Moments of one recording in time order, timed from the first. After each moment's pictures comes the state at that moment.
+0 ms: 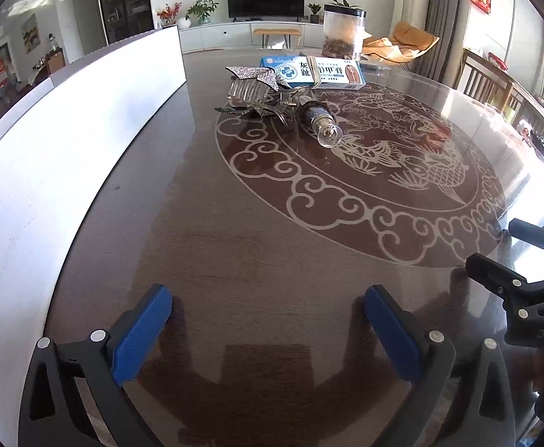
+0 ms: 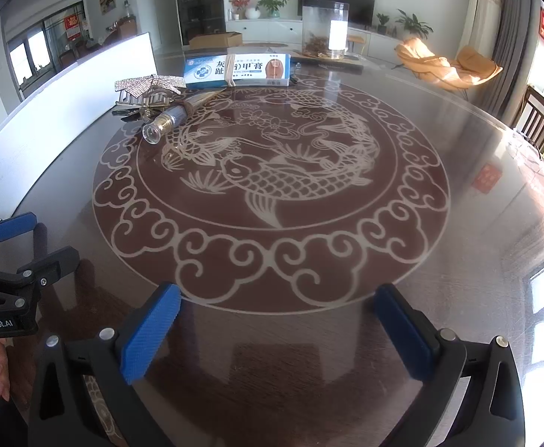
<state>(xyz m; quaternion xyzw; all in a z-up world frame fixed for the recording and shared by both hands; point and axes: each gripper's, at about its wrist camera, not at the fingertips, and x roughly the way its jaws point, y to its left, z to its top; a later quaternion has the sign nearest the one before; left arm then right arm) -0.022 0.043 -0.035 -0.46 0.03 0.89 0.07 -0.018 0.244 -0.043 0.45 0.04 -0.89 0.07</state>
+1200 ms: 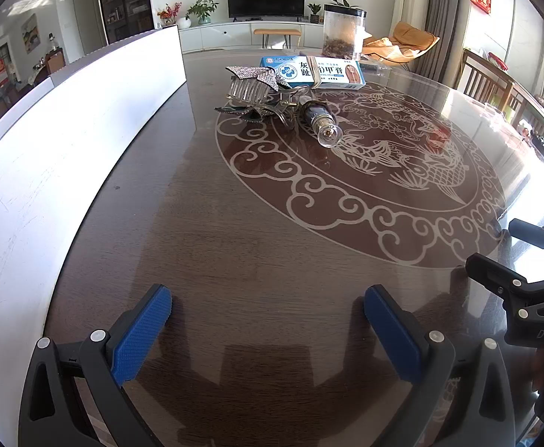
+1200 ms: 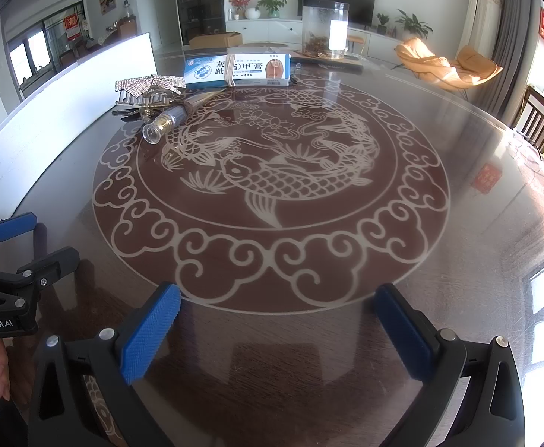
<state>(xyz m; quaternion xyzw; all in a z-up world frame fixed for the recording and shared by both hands) -0.022 0.043 -0.034 -0.46 0.03 0.89 0.07 -0.018 0.244 -0.042 0.45 0.04 -0.89 0.07</state>
